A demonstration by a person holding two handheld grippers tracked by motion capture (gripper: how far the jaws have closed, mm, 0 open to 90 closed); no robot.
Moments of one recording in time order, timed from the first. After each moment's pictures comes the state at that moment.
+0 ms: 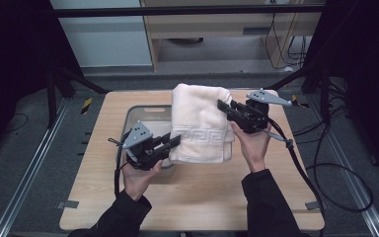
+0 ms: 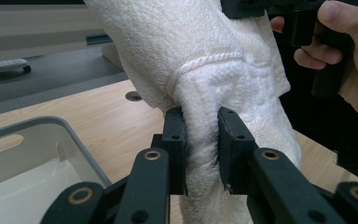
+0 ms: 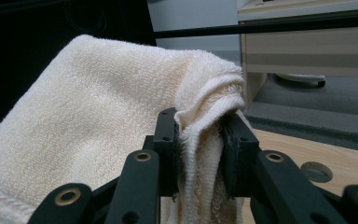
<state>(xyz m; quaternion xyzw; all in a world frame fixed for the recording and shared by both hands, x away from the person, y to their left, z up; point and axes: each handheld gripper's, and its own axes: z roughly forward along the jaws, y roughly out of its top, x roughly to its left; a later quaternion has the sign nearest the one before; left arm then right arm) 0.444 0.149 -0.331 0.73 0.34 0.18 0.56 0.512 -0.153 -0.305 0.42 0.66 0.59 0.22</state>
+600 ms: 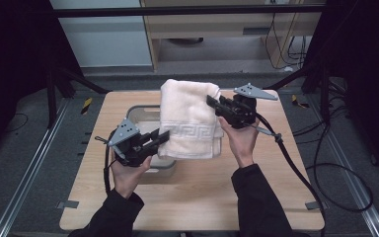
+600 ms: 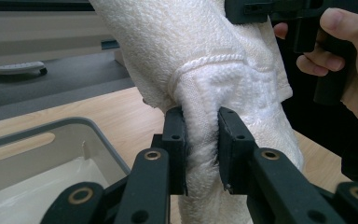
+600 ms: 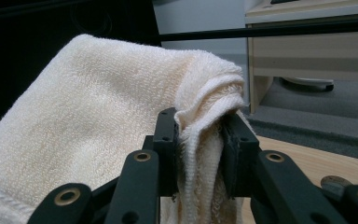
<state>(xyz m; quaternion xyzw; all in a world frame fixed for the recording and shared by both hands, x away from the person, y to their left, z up) 0.446 0.173 -0.325 0.72 0.35 0.20 0.57 0.523 -0.126 -0.299 0.41 0.66 0.59 0.22</state>
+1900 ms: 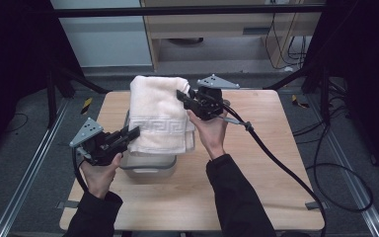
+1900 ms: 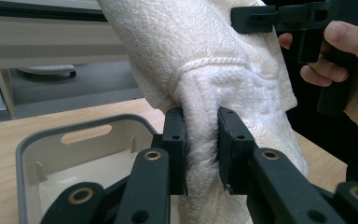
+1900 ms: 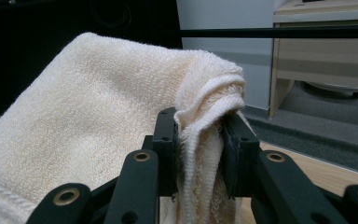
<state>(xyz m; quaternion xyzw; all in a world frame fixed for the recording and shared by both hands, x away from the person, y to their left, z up) 0.444 0.241 -0.323 0.68 0.39 0.22 0.58 0.543 -0.051 -0.287 0.38 0.68 0.59 0.21</state>
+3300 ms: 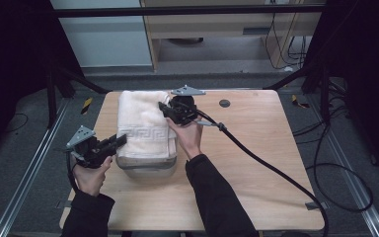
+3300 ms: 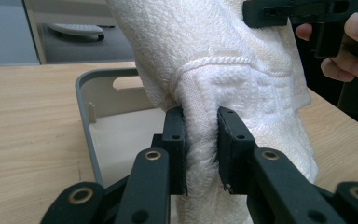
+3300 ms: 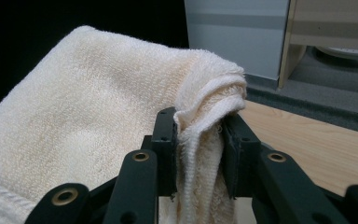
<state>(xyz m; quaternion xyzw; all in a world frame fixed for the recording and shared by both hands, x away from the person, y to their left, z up) 0.465 0.282 -0.372 0.68 0.46 0.21 0.52 0.578 0.010 -0.344 0.40 0.71 0.54 0.19</state>
